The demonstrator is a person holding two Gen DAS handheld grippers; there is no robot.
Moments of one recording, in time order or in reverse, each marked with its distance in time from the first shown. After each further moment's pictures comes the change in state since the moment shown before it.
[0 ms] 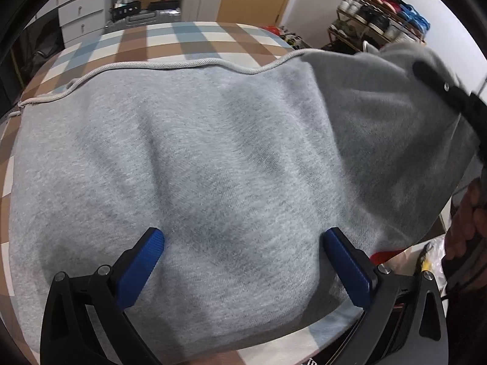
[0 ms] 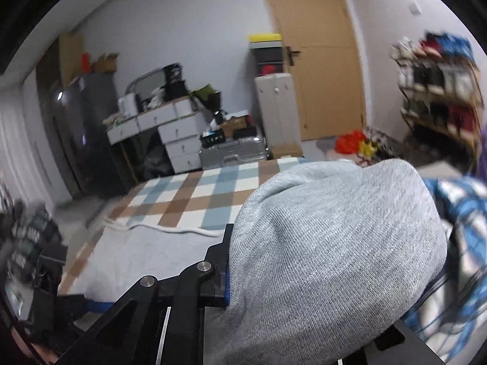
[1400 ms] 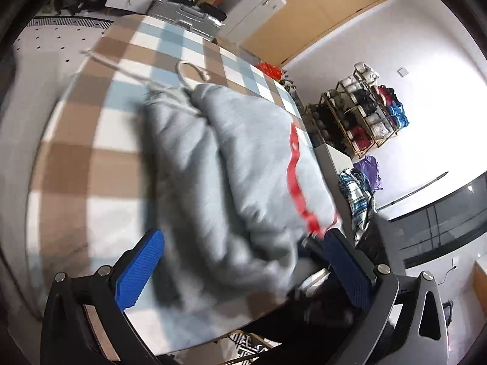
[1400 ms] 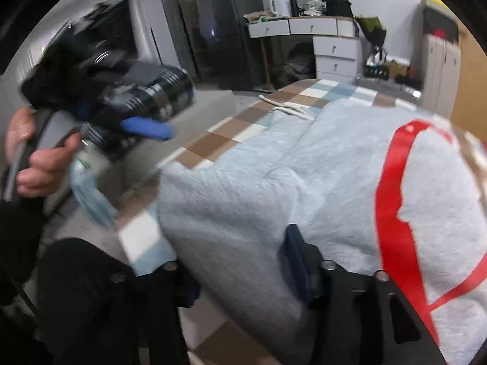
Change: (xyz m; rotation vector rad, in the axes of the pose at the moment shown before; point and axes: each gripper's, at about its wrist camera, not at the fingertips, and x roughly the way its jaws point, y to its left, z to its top) left arm -0.144 0.192 -0.007 -0.352 -0.073 -0.318; right arm 0.084 0.232 -0.100 -0.373 0.382 0.575
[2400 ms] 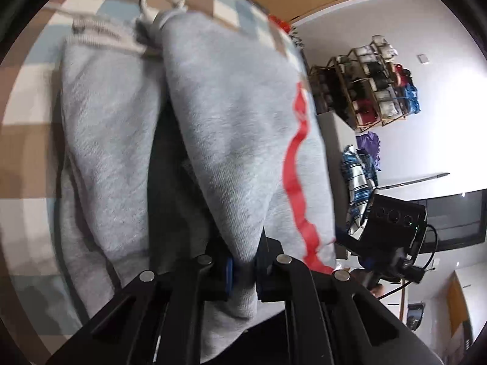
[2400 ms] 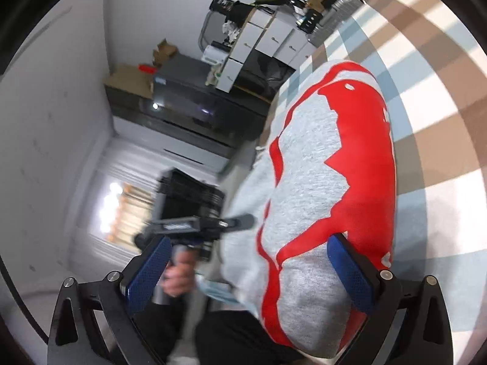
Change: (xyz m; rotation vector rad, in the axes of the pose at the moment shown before) left arm 0.072 -0.013 0.014 -0.088 0.235 -0.057; right arm -0.079 -0.171 -0.022 0.723 -0.176 0.449
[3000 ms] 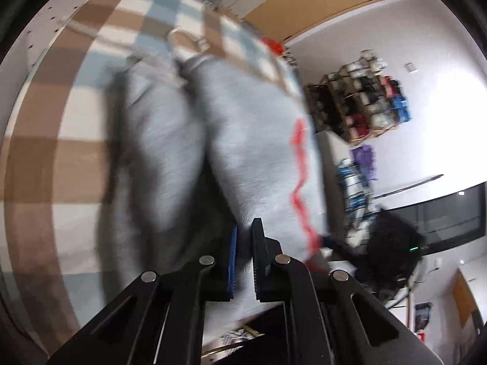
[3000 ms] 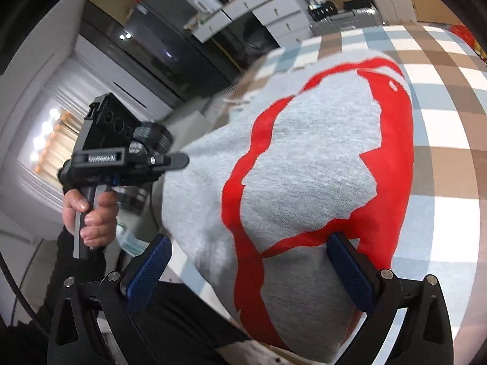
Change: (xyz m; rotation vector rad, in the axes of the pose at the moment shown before) left arm -0.013 0.031 0.000 0.015 -0.090 0.020; right arm 0.073 0.045 -0.028 -0.262 0.189 -0.370
